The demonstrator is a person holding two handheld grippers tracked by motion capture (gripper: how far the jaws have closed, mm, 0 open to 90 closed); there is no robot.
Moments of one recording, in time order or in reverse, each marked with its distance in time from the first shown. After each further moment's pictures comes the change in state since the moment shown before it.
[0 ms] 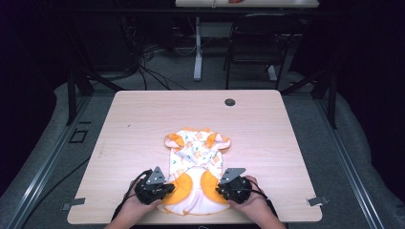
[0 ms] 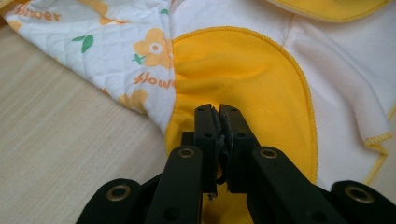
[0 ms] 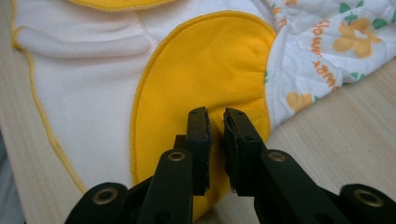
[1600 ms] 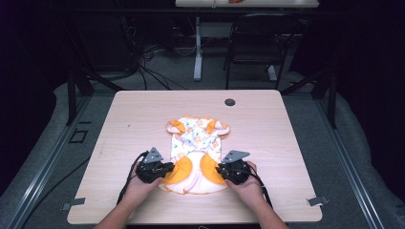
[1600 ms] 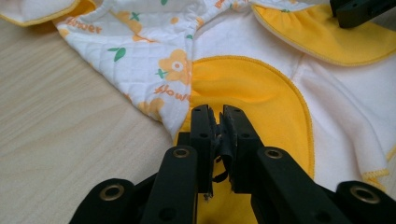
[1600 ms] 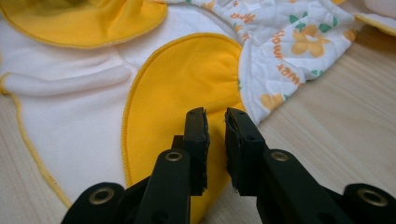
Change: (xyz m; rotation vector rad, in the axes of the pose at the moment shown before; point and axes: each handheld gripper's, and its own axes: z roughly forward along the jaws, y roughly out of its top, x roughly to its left) left arm 0.054 0.022 0.018 -0.133 0.073 -0.092; right arm -0.046 0.015 0.020 -0.137 -0.110 0.144
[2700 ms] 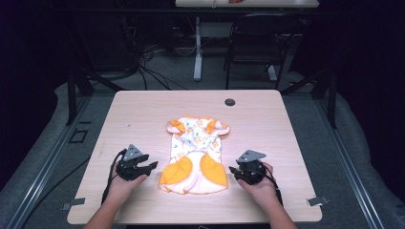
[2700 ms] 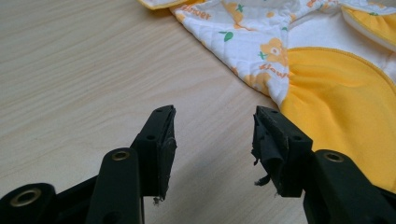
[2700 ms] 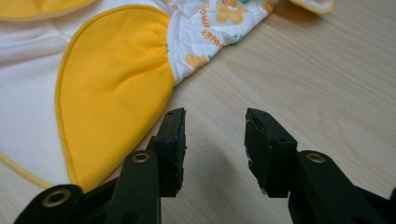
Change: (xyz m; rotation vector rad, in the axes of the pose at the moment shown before) left arm 0.037 -0.020 -0.037 -0.029 0.177 -0.087; right arm -0.025 -0.022 -0.028 -0.002 -0.125 0.047
